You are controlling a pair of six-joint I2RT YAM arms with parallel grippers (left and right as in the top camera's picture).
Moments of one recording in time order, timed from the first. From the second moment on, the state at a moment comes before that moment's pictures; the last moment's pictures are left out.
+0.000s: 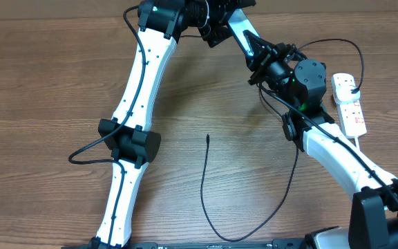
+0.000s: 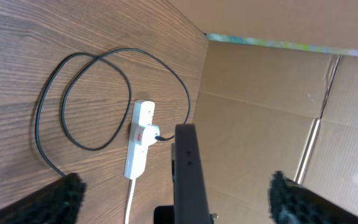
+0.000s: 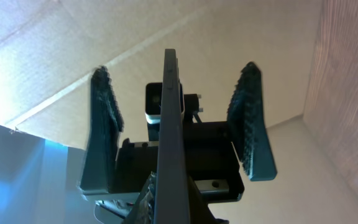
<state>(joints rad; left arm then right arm) -0.36 2.56 2.92 -1.03 0.75 -1.12 0.26 1.57 0.93 0.68 -0.32 2.09</state>
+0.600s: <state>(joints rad) -0.36 2.56 2.92 -1.02 0.77 -1.11 0.26 1.57 0.93 0.67 -0.32 2.09</state>
